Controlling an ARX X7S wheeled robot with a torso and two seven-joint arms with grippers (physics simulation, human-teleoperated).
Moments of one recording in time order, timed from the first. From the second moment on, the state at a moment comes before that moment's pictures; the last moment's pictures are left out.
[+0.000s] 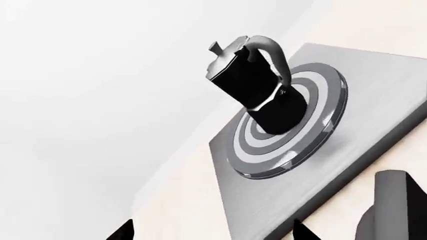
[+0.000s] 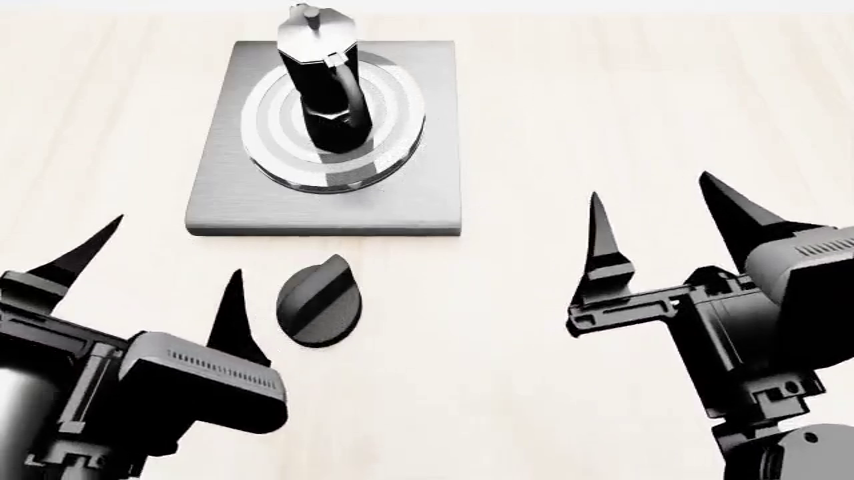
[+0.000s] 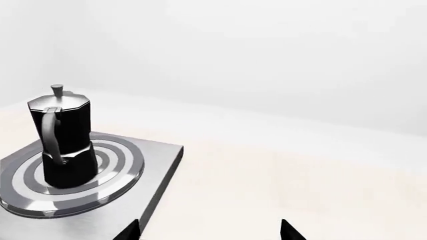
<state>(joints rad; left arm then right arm) -0.24 -0.87 0.43 0.97 -0.02 -0.91 -0.42 1.01 1.19 -1.27 -0.67 0.93 -0.14 0.92</state>
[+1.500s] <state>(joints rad) -0.07 -0.97 -0.33 0.95 -0.18 -1.01 -0.28 0.97 1.57 -1.18 -0.63 1.02 -0.44 1.07</state>
